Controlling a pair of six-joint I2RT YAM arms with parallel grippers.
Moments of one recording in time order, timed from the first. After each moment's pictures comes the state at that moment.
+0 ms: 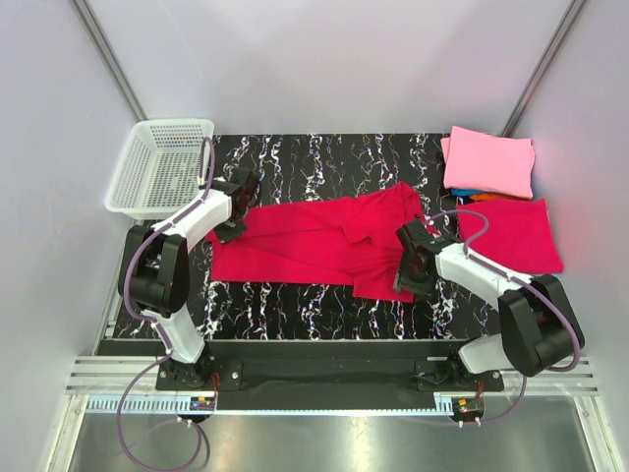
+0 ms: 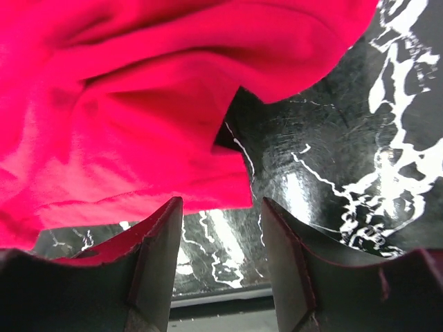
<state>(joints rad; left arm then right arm) -0.29 1.76 1.28 -0.90 -0.52 -0.81 0.43 1.40 0.76 -0.72 0.13 0.74</state>
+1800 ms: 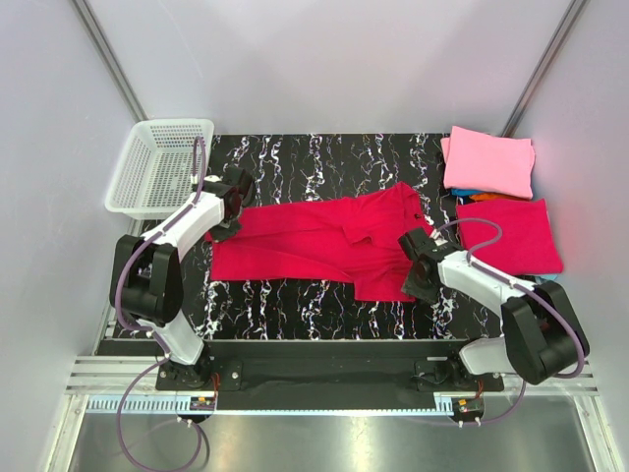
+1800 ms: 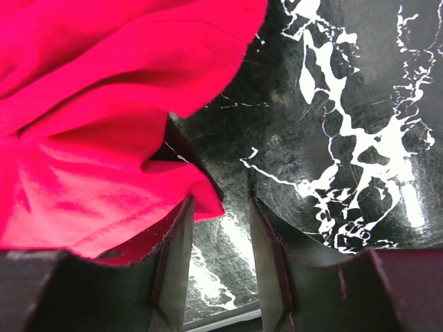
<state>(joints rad) -0.27 1.68 1.25 -0.90 -0.52 -0.77 0.44 1.35 0.68 -0.70 0.25 0.90</state>
